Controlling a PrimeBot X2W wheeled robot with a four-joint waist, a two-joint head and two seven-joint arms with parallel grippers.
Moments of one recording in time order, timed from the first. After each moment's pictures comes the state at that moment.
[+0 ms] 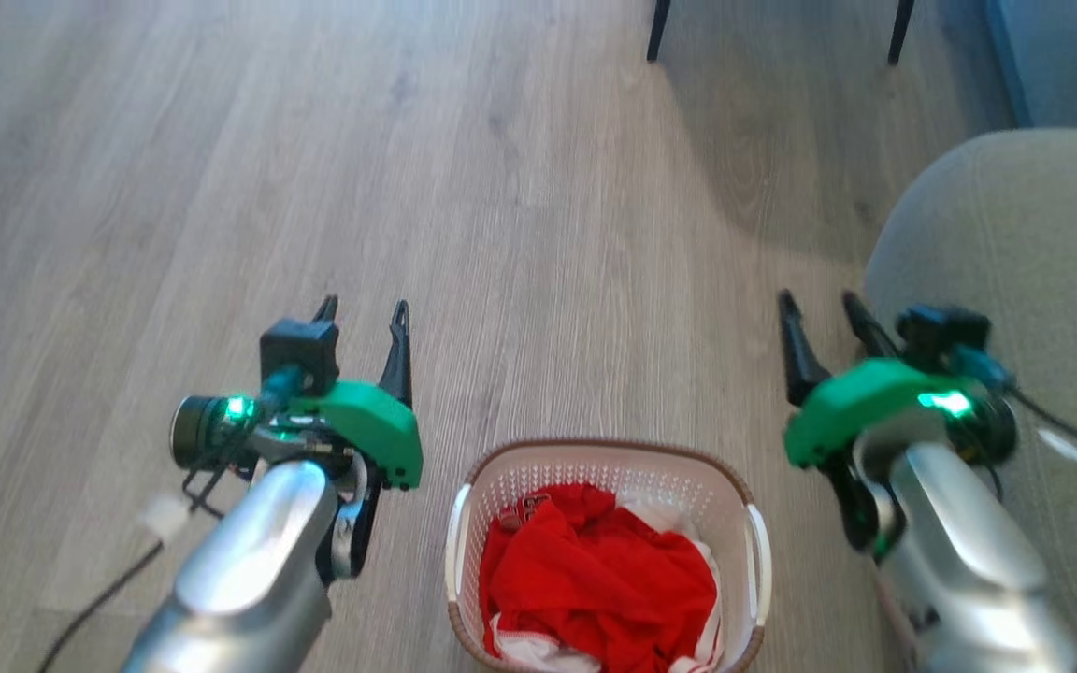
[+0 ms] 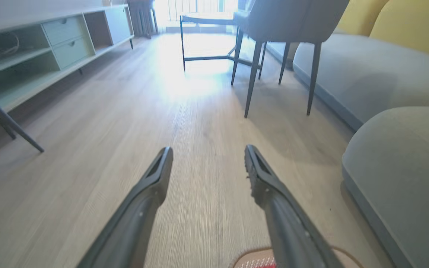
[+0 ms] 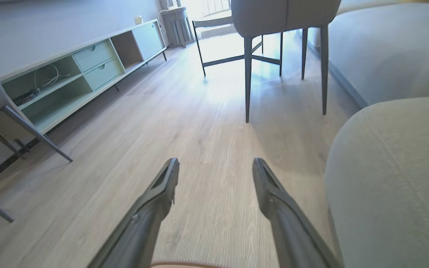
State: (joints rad) left arm -0.51 0.17 -0.70 0.60 -0.59 0.23 -0.25; right arm -0.49 -0.07 0.24 0.71 0.47 0.12 -0.25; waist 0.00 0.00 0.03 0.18
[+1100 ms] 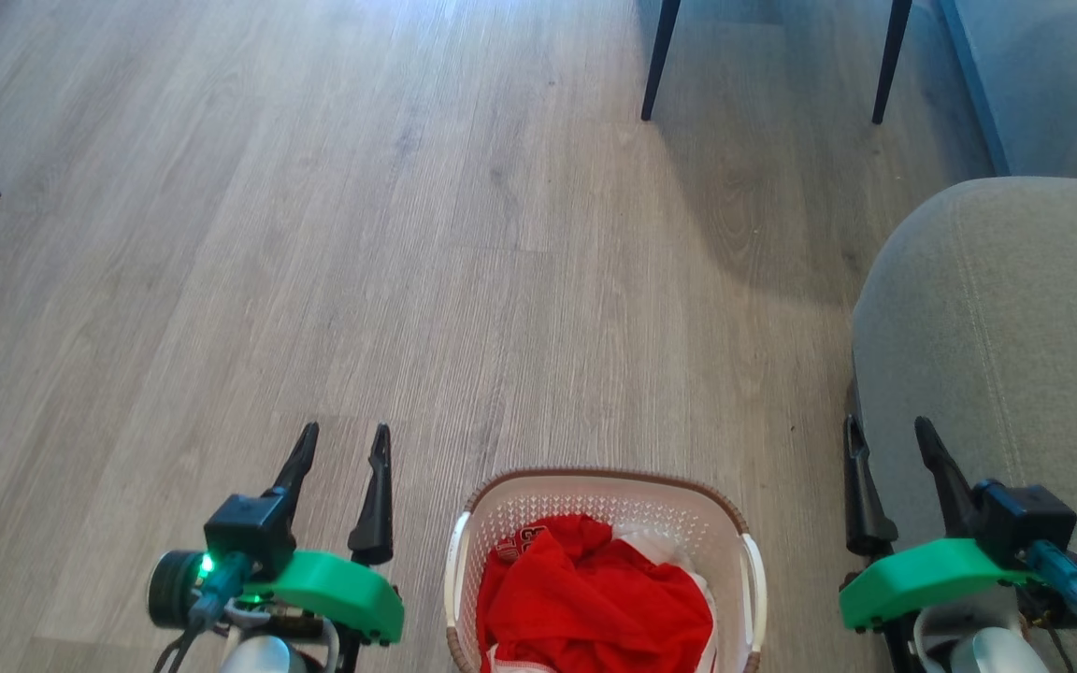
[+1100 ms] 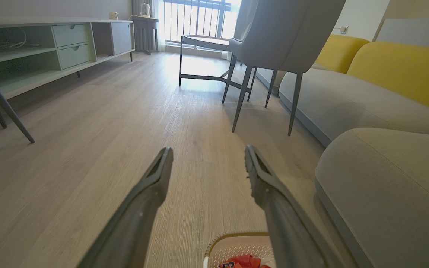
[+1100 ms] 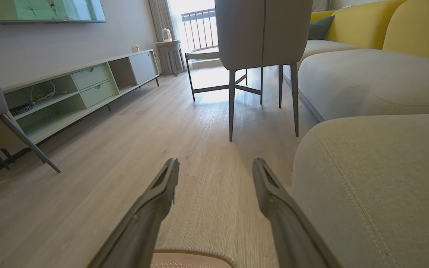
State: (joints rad) left arm 0.00 0.05 -0.26 0.21 -0.24 0.01 -0.26; right arm 0.03 -0.05 0.06 0.15 0.27 0.12 -0.25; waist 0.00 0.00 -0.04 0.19
